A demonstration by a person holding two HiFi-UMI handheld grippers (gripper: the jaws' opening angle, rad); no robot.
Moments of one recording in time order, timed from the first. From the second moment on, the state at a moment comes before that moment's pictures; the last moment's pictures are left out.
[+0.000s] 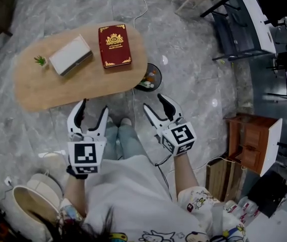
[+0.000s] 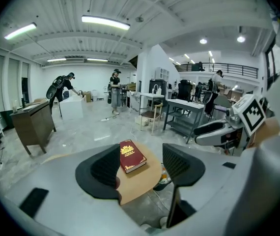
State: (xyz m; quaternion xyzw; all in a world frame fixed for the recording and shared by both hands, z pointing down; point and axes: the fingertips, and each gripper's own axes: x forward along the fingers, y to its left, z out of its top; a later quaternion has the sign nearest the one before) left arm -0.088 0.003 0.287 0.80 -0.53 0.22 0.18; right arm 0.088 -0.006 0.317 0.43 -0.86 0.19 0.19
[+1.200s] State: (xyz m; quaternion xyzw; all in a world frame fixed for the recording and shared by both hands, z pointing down) left arm 0.030 0.009 0.539 0.84 -0.41 0.27 0.23; right arm 0.122 -0.027 0.584 0.38 -0.87 0.22 0.23
